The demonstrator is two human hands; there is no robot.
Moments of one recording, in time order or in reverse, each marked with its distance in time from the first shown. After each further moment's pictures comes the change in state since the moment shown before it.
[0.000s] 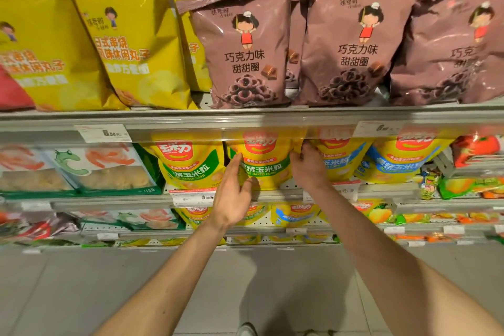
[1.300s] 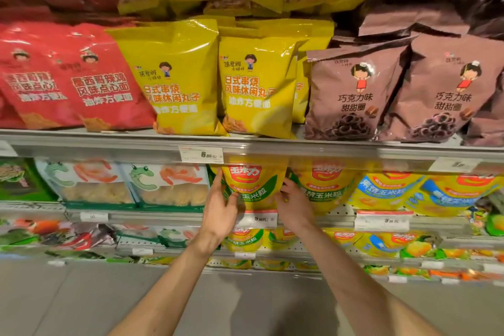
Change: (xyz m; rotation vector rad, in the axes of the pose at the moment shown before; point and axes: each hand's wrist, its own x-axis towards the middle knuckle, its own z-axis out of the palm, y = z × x) left_hand 0.001 -0.067 -0.152 -0.170 0.167 -0.070; right_hand -0.074 -0.094 0.135 0.018 -0.193 0.038
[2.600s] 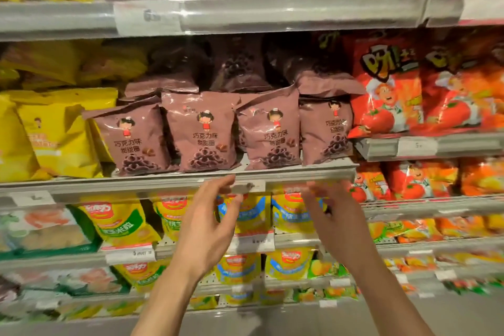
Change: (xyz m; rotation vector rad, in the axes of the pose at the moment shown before) left_hand -0.154 0.268 0.253 0.149 0.048 0.530; right_hand -0.101 0.111 -0.434 -0.043 0.410 -0.447
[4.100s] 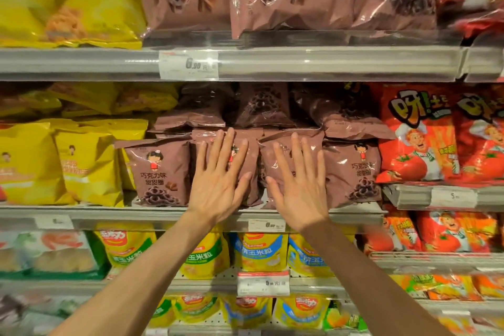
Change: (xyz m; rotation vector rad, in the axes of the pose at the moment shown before) left_hand 0.145 -0.055 -0.007 0.983 0.166 0.474; right_hand 0.127 -0.036 0.089 -0.746 0.181 -0.512
